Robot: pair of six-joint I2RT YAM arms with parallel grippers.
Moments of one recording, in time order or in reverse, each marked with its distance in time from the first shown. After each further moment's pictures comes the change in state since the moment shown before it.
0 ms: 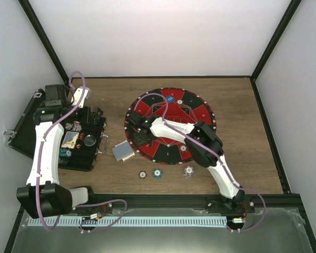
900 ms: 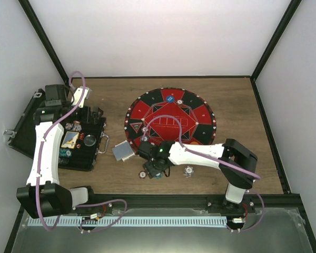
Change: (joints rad) left arm 0.000 0.000 0.000 0.002 0.008 -0.004; right arm 0.225 -0.474 -0.508 -0.050 -0.037 0.143
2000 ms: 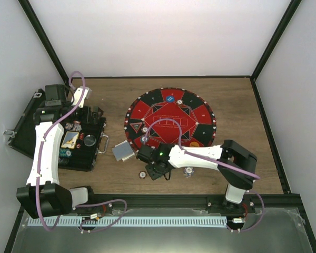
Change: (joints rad) left arm 0.000 0.000 0.000 0.001 0.007 -0.002; right arm 0.046 0.000 -0.072 0.037 -0.034 0.064
